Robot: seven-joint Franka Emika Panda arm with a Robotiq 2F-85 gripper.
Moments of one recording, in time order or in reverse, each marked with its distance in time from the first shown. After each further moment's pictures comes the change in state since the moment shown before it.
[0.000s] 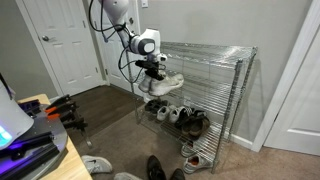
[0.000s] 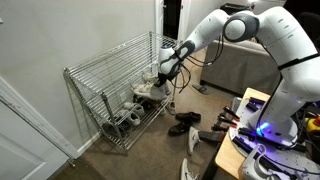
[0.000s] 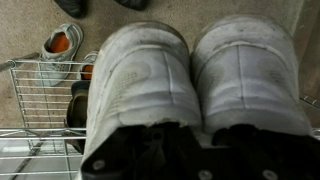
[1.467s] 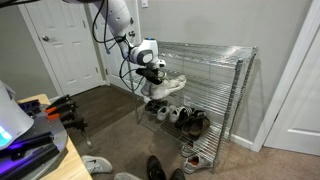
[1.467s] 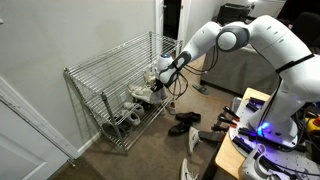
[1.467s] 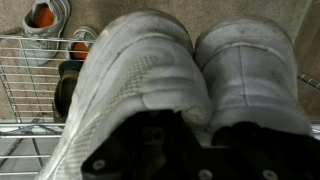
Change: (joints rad) arm 0.035 0.133 -0.006 0.076 0.000 0.177 0.003
